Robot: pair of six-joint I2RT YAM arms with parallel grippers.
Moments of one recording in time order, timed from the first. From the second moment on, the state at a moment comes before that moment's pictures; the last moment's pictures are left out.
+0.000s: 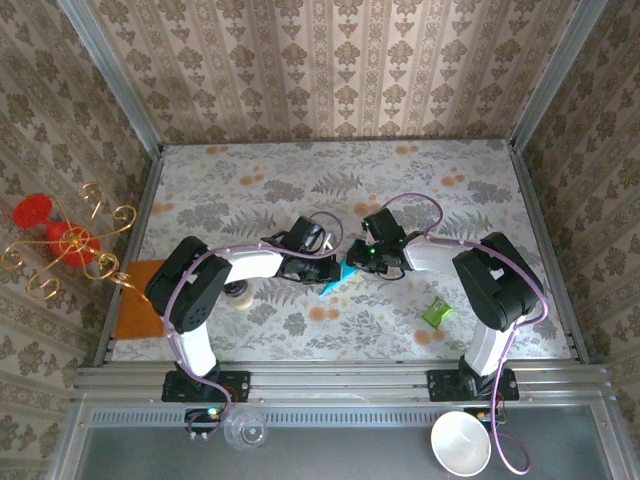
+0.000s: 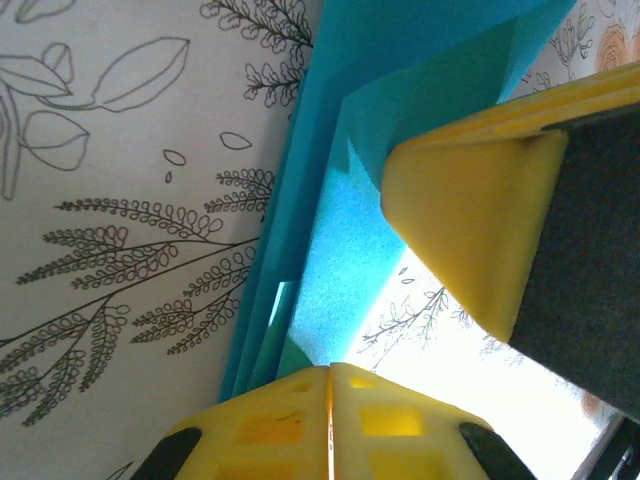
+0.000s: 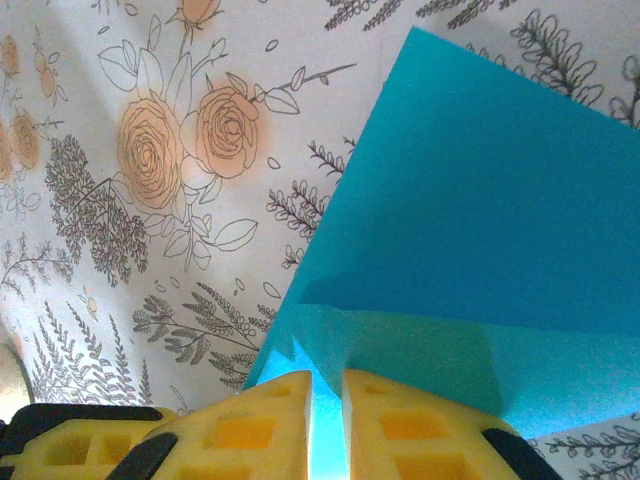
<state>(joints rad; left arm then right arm) -0.74 1.80 0.94 -0.14 0.46 -0.63 0.51 1.77 0.92 -0.12 -0.30 0.76</state>
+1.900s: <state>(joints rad) -0.71 1.82 0.93 -0.13 0.45 -0.70 0.51 1.74 0.95 -0.20 -0.31 0.72</state>
